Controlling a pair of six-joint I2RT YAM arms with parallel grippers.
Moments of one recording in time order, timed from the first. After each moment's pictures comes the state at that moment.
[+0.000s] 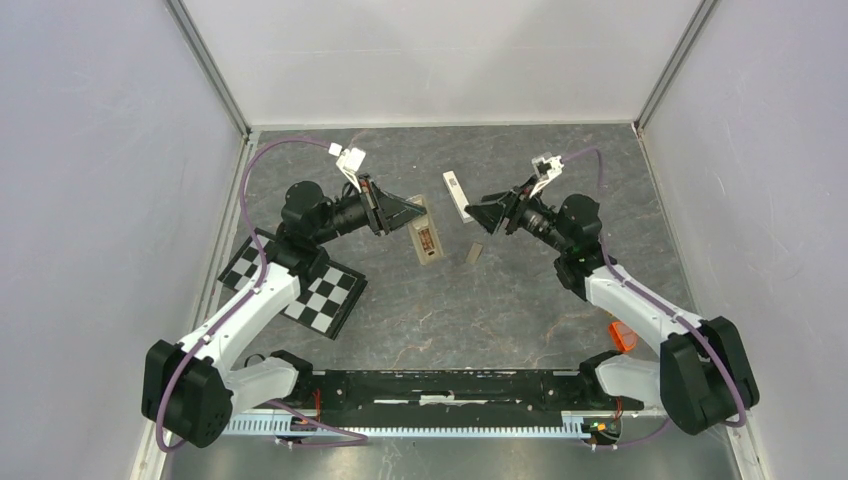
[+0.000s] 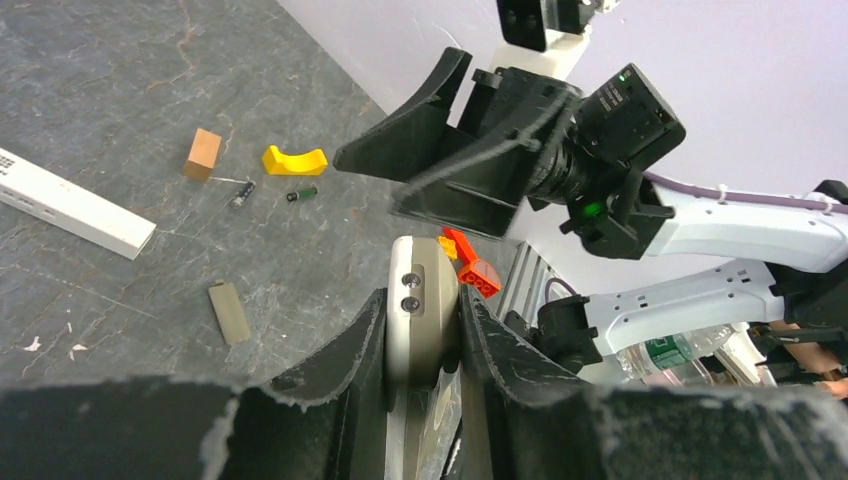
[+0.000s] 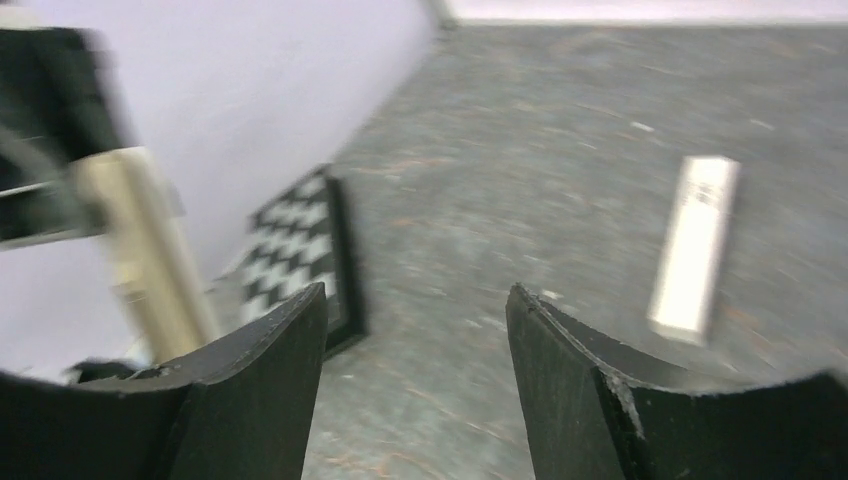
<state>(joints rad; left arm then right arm) -0.42 1.12 0.79 0.37 0.69 -0.69 0.38 1.22 0.61 0.69 -0.54 0.57</state>
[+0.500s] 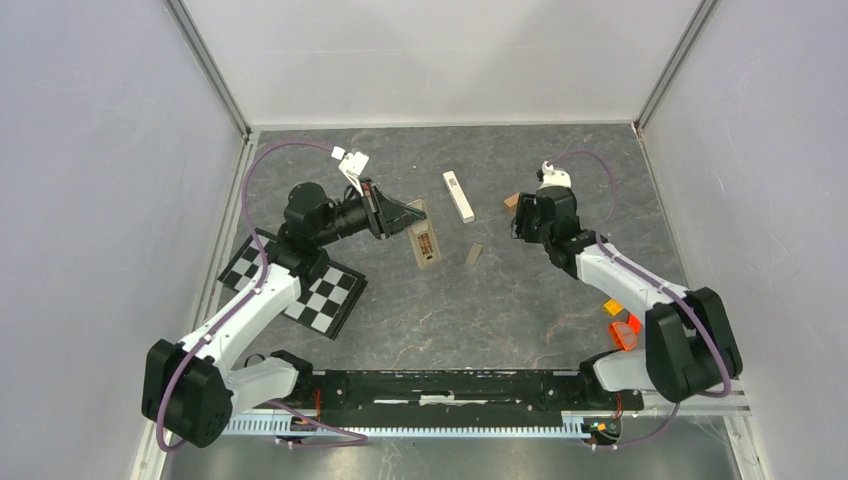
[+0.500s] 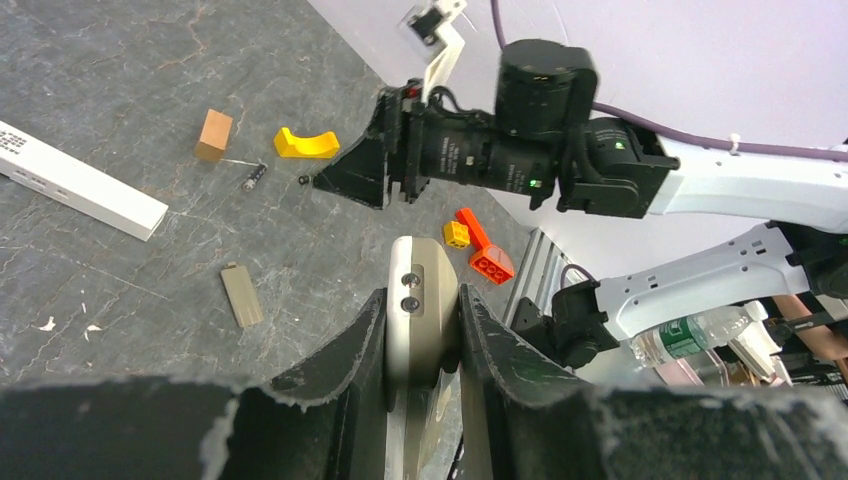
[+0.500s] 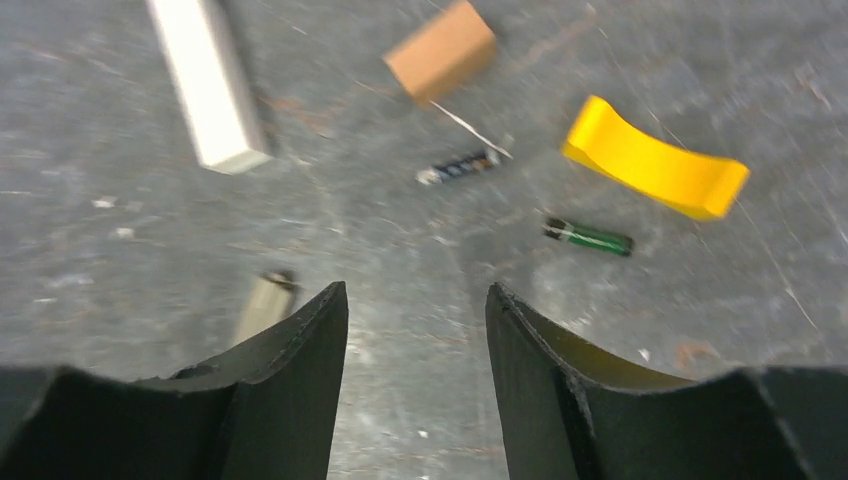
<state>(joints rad) -0.42 1.12 0.78 0.33 0.69 -0.64 0.36 1.34 0.76 -0.01 0.17 0.36</state>
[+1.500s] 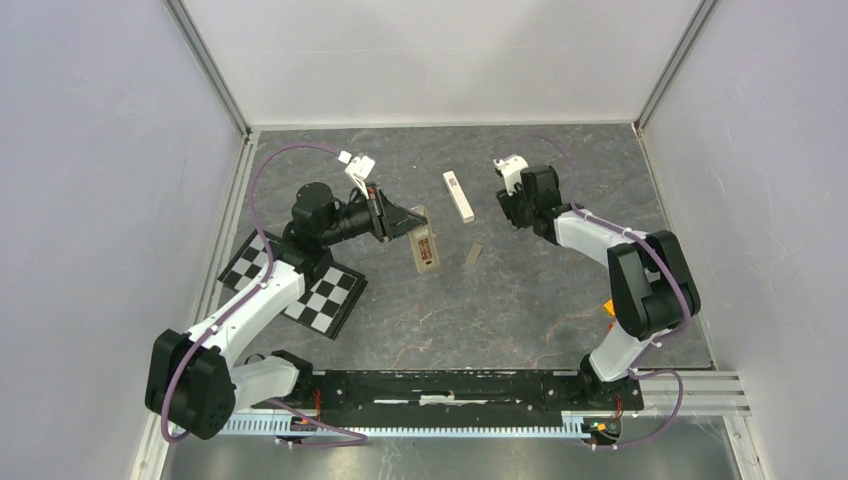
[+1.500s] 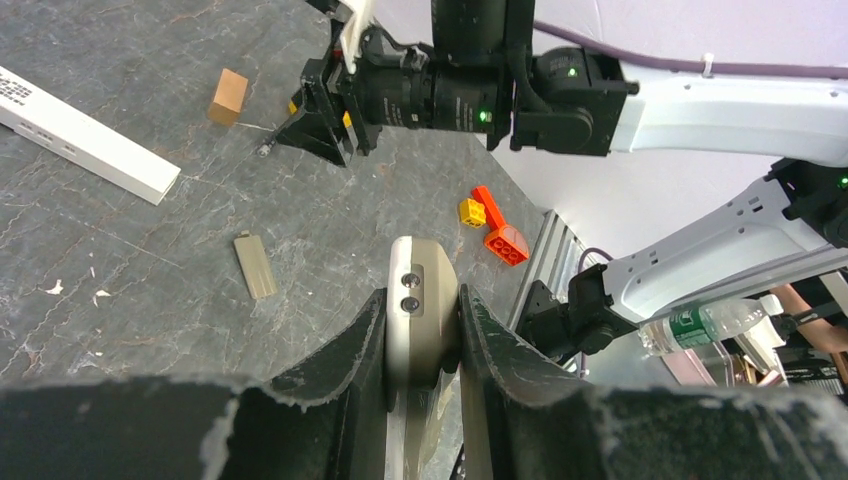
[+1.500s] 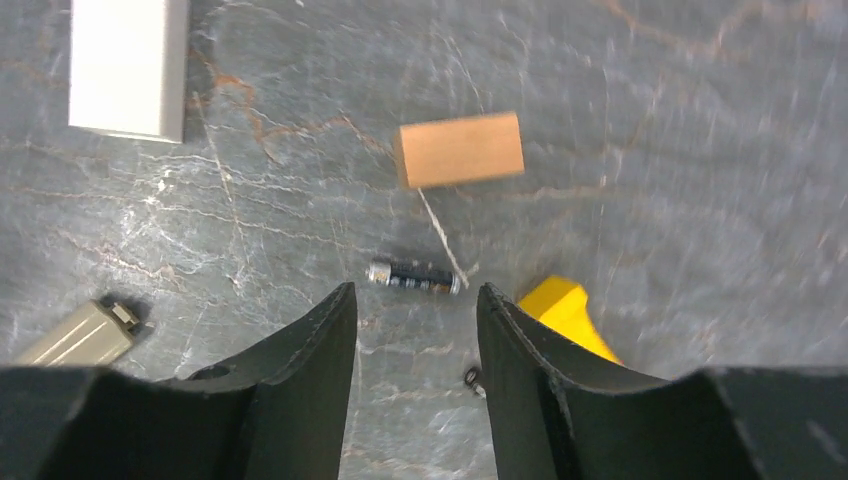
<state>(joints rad) -0.42 1.16 0.77 0.31 0.69 -0.62 0.32 1.67 0.94 0.01 0.11 -0.16</state>
